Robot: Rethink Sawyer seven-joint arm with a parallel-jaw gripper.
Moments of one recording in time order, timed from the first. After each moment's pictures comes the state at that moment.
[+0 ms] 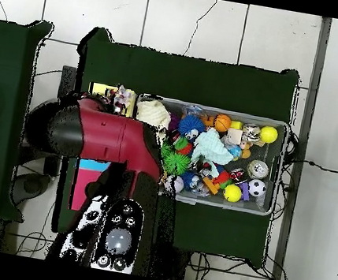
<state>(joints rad) 0.15 -0.73 -0.15 1.53 0.13 0.45 1.82</state>
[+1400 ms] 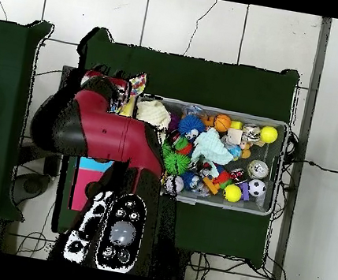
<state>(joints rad) 0.14 -0.70 -0.14 1.53 0.12 0.13 1.82</state>
